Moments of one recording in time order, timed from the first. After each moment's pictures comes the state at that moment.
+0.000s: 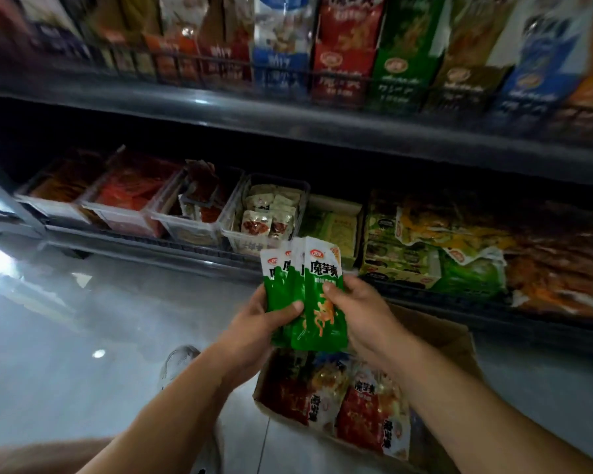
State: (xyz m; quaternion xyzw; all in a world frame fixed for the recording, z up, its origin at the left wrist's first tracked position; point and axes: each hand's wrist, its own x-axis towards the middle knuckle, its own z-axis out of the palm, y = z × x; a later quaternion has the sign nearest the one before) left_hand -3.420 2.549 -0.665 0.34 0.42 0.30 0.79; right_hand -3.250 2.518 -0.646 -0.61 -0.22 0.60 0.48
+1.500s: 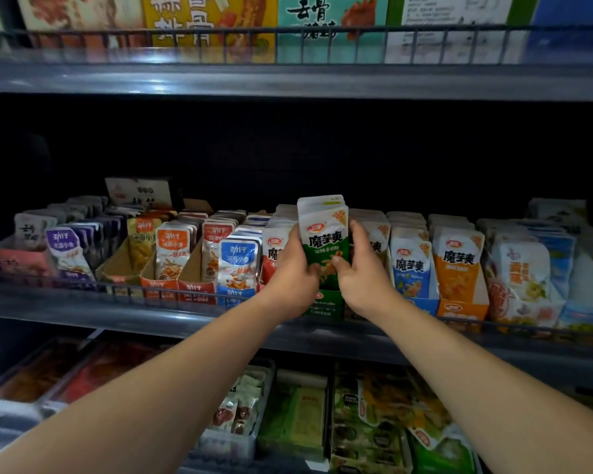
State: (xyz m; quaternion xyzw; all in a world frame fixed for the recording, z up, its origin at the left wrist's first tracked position) left_hand -3.259 2.700 -0.401 0.76 0.35 0.41 0.36; right_hand -3.127 2.664 -0.409 -0.58 -0.58 0.16 0.55
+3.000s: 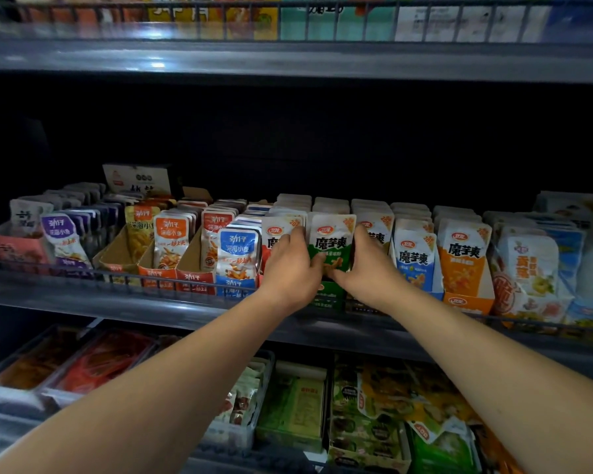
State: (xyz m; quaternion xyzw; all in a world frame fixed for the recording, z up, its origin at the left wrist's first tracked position) left_hand -3.255 2.716 -0.414 0.80 0.44 0.37 0.20; right_hand -3.104 2.671 -0.411 -0.69 -0.62 0.07 0.37
